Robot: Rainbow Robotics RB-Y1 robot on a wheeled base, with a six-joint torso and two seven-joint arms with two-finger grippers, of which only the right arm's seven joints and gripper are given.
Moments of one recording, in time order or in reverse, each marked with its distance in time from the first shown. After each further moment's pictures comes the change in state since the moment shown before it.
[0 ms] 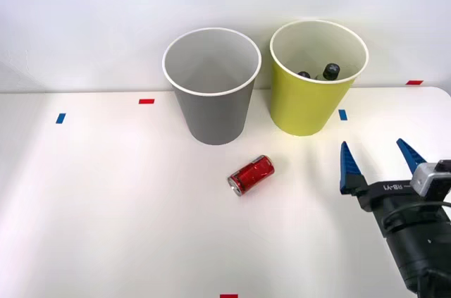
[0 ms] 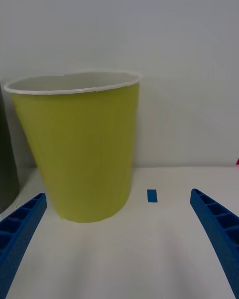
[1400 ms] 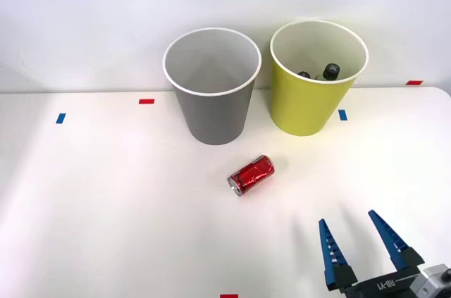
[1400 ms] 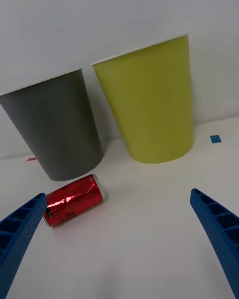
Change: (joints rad) arm 0.278 0.050 0.083 0.178 0.846 -0.501 -0.917
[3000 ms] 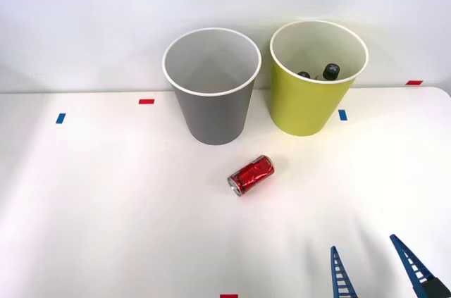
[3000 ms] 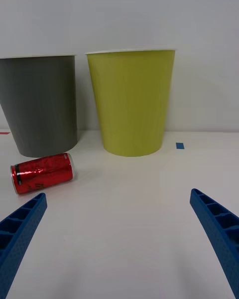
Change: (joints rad) arm 0.094 0.073 -0.051 0.065 0.017 -0.125 0.241
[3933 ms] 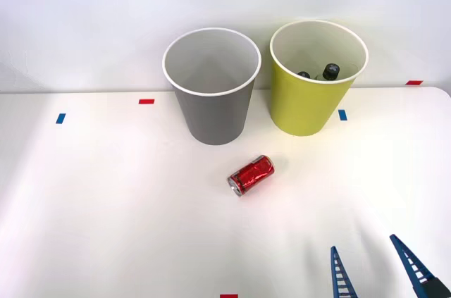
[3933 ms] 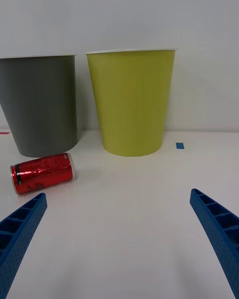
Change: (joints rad) arm 0.000 0.000 0.000 0.000 0.000 0.000 0.000
